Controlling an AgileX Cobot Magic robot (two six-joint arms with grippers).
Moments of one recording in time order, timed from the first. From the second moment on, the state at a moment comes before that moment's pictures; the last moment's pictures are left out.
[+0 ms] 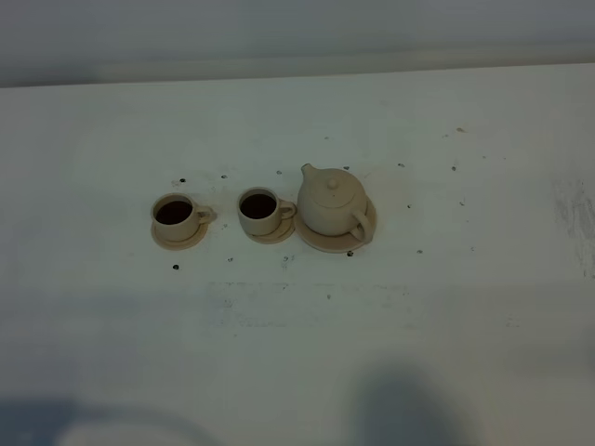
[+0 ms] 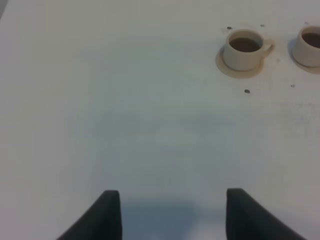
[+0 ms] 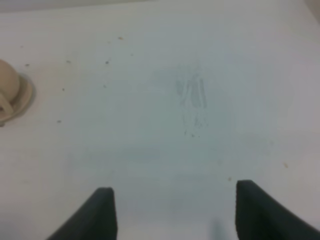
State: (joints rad) left arm -0.02 0.07 -0.51 -0.01 1.04 -0.04; right arm -0.03 -0.01 -0.49 0.06 1.07 -0.06
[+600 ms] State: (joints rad) left arm -0.02 0.07 -0.51 -0.01 1.04 -0.04; right arm -0.03 -0.01 -0.49 0.07 1.07 -0.06
